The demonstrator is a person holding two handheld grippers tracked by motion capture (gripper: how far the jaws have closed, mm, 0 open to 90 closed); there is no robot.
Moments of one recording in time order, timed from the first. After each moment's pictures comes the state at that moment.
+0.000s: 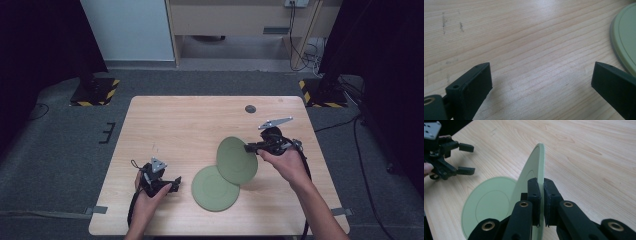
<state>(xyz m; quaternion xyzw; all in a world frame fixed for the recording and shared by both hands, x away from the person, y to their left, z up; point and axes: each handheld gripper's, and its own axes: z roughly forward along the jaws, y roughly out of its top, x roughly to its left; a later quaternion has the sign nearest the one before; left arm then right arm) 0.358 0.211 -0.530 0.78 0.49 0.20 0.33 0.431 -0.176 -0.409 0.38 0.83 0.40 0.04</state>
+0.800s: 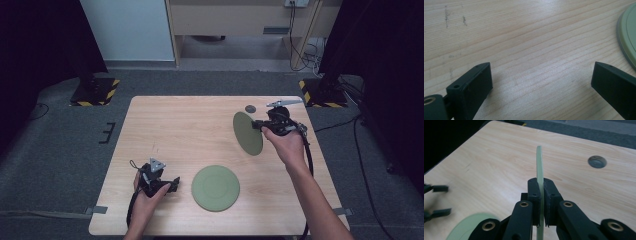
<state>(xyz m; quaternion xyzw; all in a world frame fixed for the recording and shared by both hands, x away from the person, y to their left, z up) 0.358 0.215 -0.533 0.78 0.50 0.20 0.33 0.467 -0.185 -0.375 0.46 0.77 0.42 0.13</state>
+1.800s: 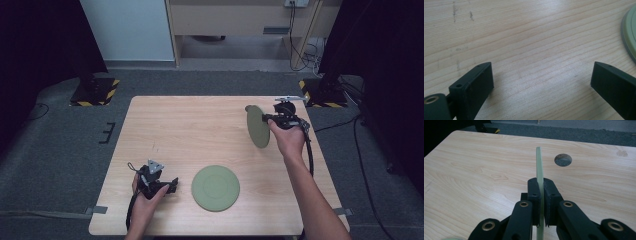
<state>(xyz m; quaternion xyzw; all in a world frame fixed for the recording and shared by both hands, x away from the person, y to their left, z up) 0.353 0.216 -0.533 0.77 0.51 0.21 0.32 0.498 -0.207 -0.393 0.54 0.73 0.39 0.17</state>
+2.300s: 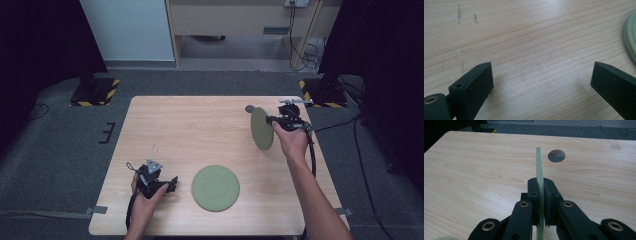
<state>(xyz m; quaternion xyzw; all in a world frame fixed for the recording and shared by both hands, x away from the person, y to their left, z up) 0.354 0.220 -0.532 0.76 0.52 0.21 0.33 0.497 -0.223 -0.403 0.55 0.72 0.39 0.17</state>
